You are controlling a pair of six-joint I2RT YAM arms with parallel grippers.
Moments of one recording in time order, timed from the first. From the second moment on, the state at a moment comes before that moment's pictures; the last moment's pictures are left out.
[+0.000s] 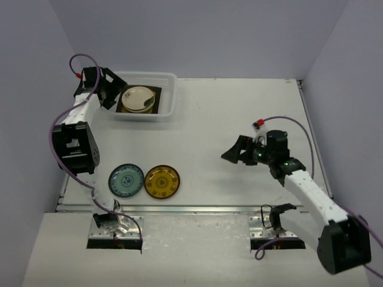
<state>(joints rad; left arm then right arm) 0.20 1.93 1.58 -0.34 0.12 -0.80 0.21 0.90 0.52 -0.14 -0.52 0.52</state>
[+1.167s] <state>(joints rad) 0.13 0.86 0.81 -0.50 0.26 -0.47 0.75 1.98 0.74 0.59 -0.53 0.88</state>
